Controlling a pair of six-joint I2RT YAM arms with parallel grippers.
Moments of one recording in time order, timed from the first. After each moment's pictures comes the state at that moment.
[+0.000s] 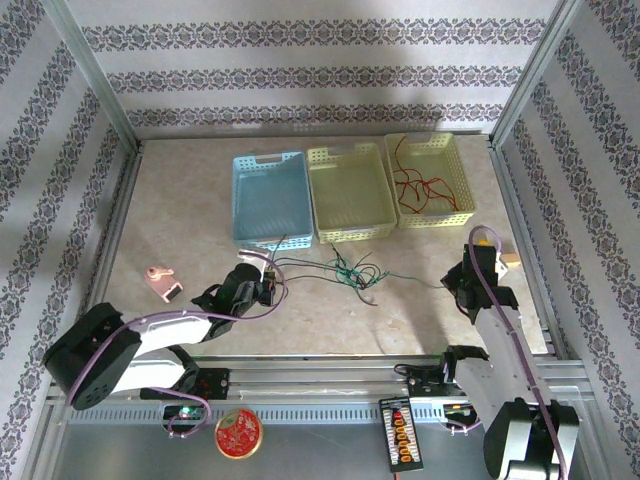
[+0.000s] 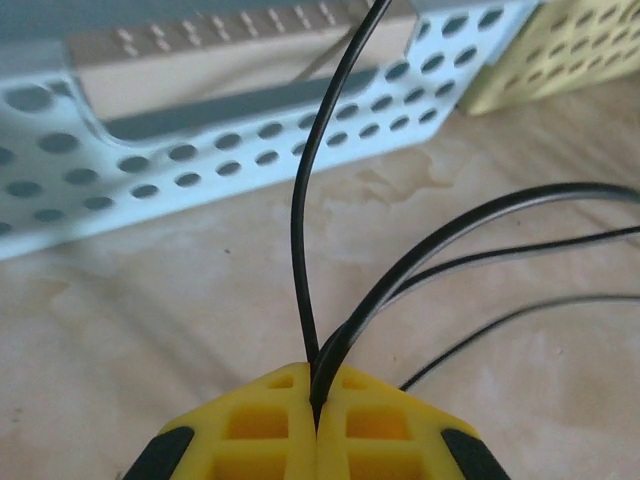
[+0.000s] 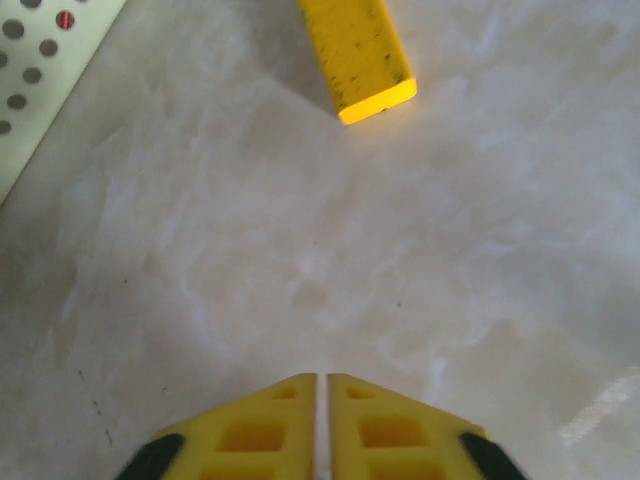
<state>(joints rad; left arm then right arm) -0.69 1.26 0.30 0.32 -0.23 -0.37 -0.10 0.82 0.45 -0.61 0.10 0.78</state>
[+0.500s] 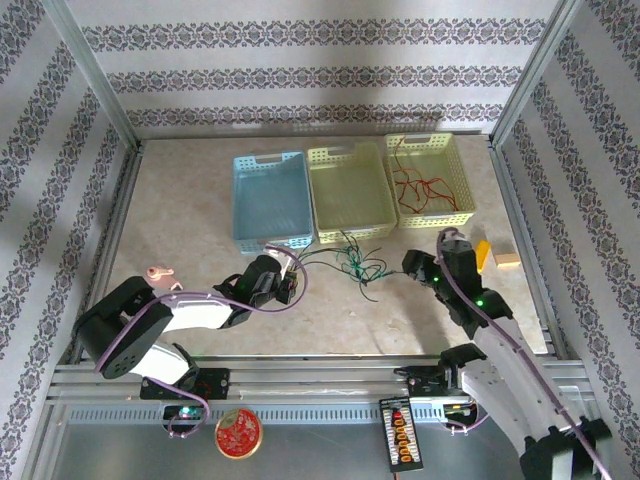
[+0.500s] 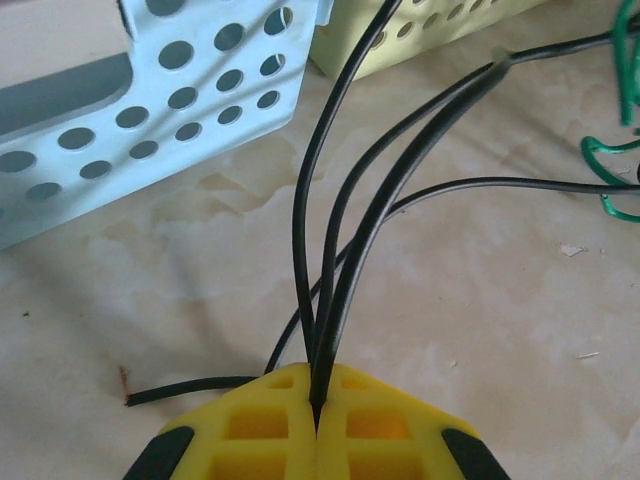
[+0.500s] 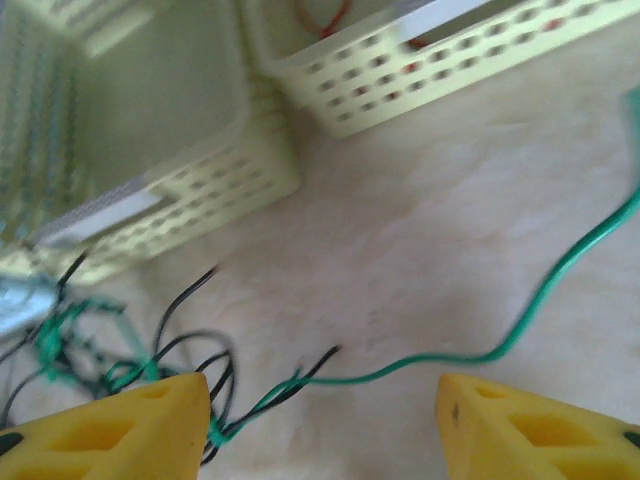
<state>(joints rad) -0.73 1.46 0.43 0.36 -0.11 -0.31 0.29 0.73 0.48 -0.46 0.01 0.55</state>
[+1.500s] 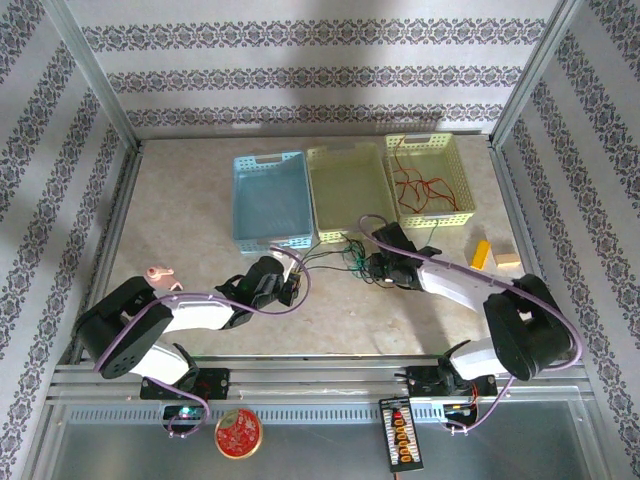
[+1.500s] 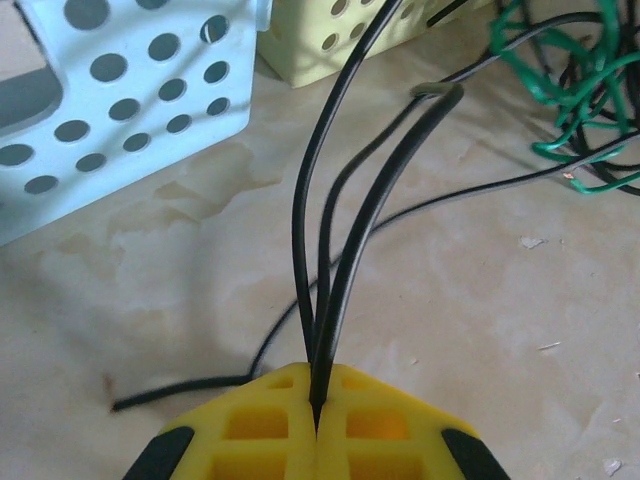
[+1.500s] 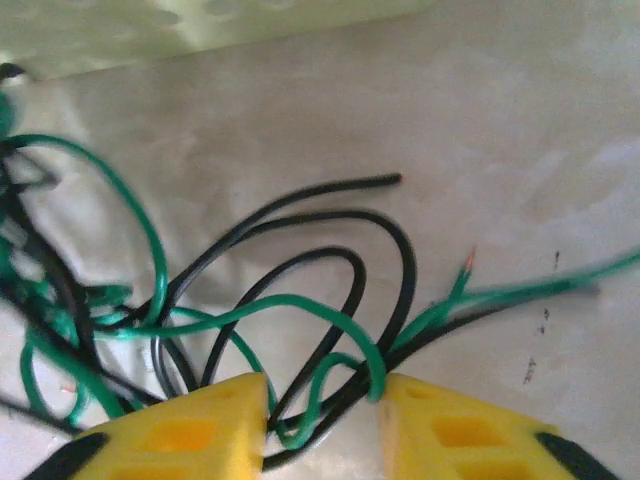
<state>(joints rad) -0.76 1.45 0.43 0.36 -0.11 -0.30 0.51 1.43 0.68 -0.36 0.13 0.55</state>
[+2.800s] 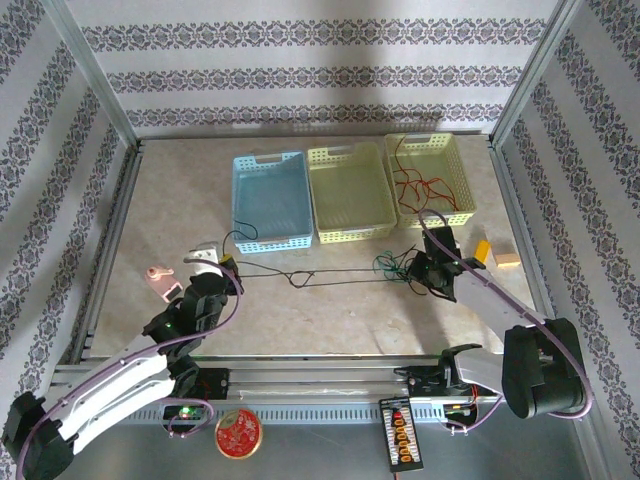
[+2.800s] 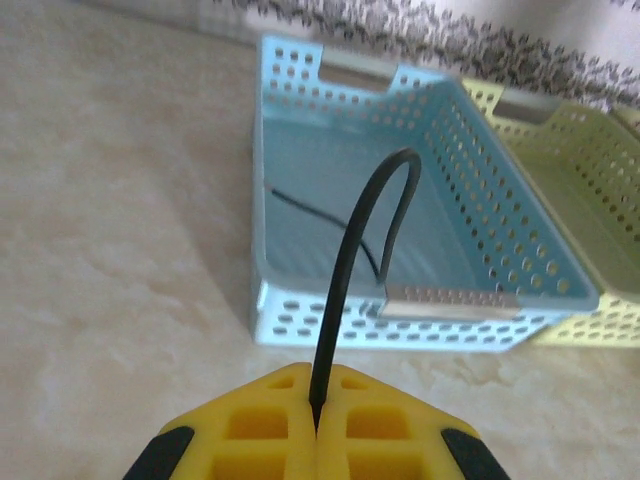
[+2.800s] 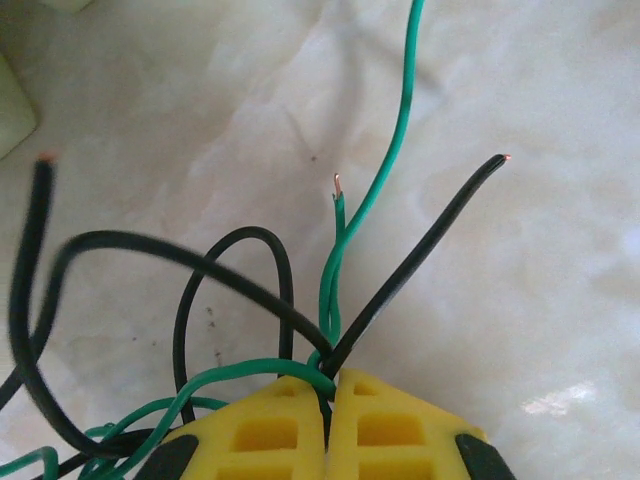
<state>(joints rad) -0.67 0.60 0.30 -0.09 -0.60 -0.51 0.16 1.19 0.55 -0.44 0.06 0.69</state>
